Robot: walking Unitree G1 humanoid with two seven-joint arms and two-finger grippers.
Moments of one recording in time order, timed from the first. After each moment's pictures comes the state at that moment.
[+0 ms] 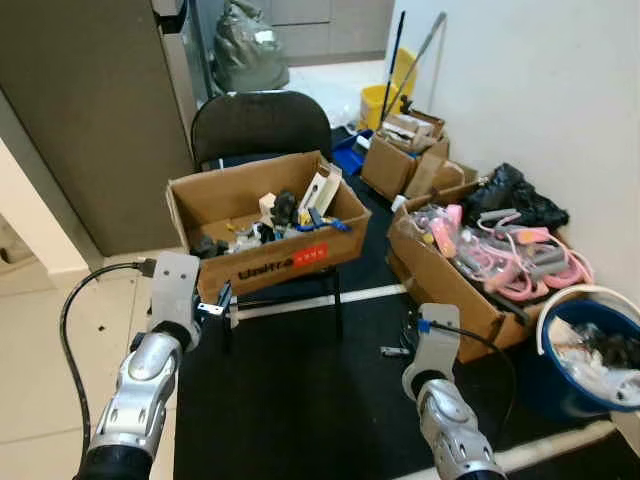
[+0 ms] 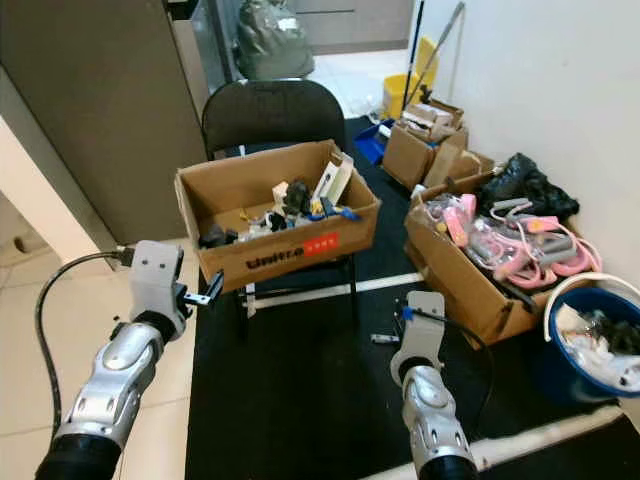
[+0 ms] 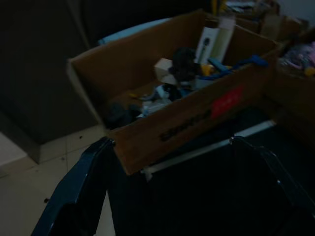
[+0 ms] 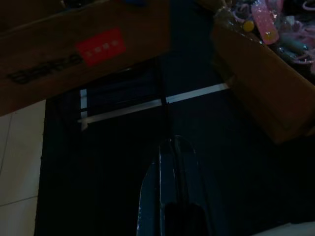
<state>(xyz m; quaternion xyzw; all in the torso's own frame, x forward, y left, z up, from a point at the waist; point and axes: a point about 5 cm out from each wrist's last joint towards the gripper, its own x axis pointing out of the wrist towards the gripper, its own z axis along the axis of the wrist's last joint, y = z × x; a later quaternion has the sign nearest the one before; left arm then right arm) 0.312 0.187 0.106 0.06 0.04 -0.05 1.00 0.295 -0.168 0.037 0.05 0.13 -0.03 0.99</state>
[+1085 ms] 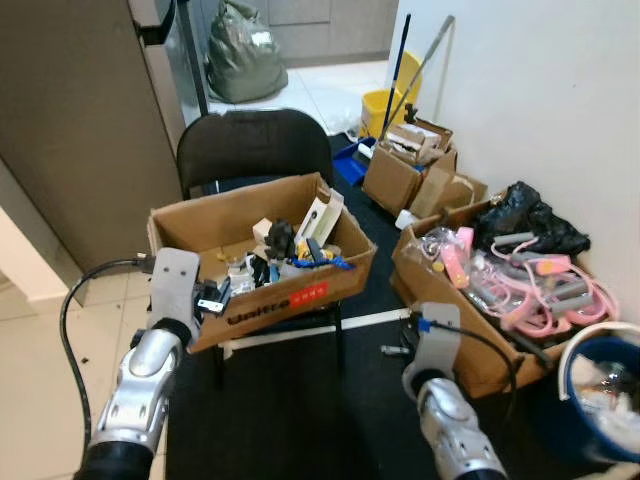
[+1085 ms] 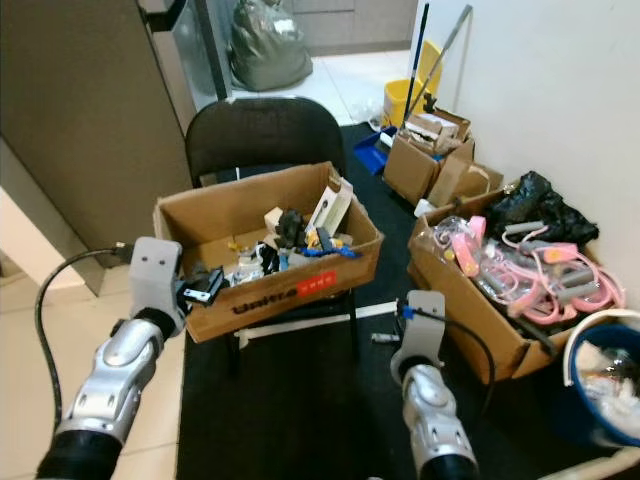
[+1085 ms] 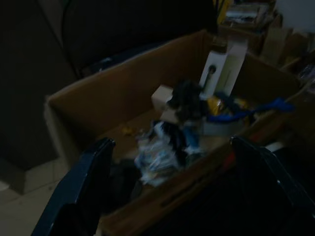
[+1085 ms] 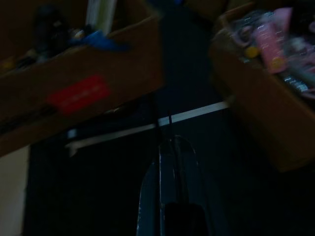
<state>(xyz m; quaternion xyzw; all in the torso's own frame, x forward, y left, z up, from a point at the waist) 0.316 0.182 0.111 0.06 0.03 -0.06 1.00 0.295 -0.170 0.037 0.05 0.13 -0.03 0.99</state>
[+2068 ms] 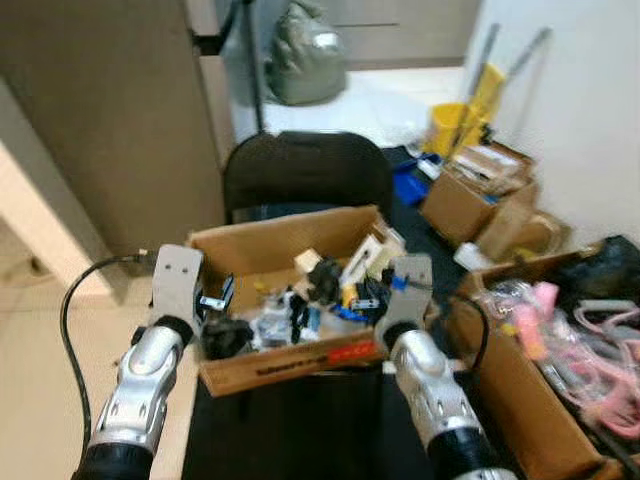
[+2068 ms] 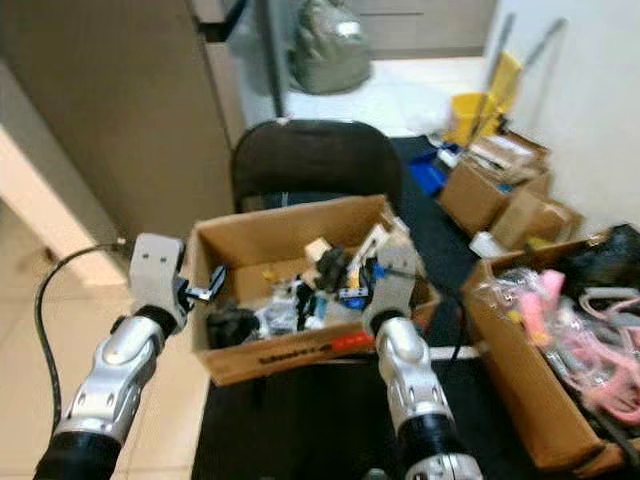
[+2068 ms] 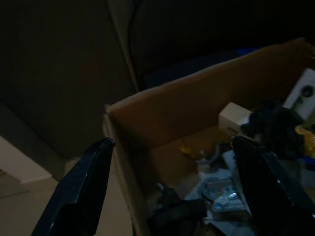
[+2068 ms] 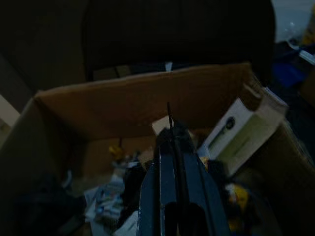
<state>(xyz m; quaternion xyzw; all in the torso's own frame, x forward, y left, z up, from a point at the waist) 0.313 0.185 0.115 0.07 0.02 -0.06 1.00 0.333 -0.129 0.104 0.05 0.01 0.08 1.00</state>
